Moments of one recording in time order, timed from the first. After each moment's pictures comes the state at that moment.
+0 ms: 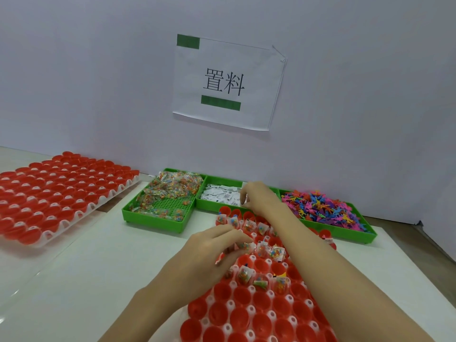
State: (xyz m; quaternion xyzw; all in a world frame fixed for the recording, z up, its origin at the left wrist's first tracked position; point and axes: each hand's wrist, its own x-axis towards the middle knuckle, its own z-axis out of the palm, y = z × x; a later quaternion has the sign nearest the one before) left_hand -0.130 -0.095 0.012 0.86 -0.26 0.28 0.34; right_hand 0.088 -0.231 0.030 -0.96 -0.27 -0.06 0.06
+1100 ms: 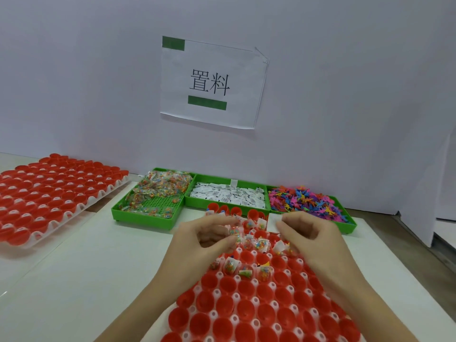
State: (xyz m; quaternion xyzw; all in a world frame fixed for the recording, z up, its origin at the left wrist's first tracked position) left_hand -0.137 -0.114 0.014 0.72 -0.10 0.15 0.67; right_hand -0.106 -0.344 0.051 -0.79 -0.14 -0.08 0.59
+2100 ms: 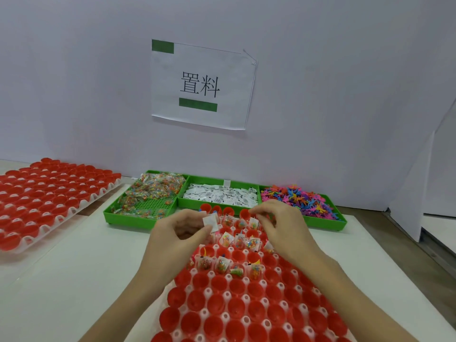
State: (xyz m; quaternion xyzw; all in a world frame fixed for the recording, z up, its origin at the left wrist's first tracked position) left_hand -0.138 -0.104 0.019 0.73 -0.02 0.21 0.65; right_hand -0.061 -0.324 0.048 -0.91 -0.23 -0.18 0.29
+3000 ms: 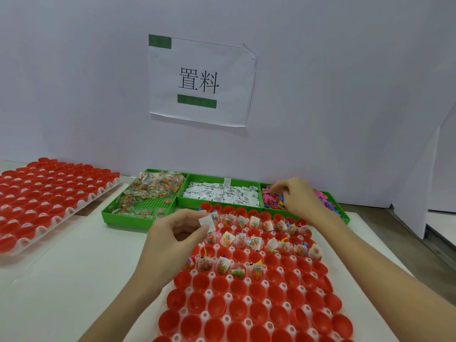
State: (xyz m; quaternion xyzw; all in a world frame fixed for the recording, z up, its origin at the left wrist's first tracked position) left_hand -0.136 -0.099 0.017 0.75 -0.01 0.21 0.62; right_hand 0.046 -0.359 0.055 -0.95 -0.17 -0.12 0.22
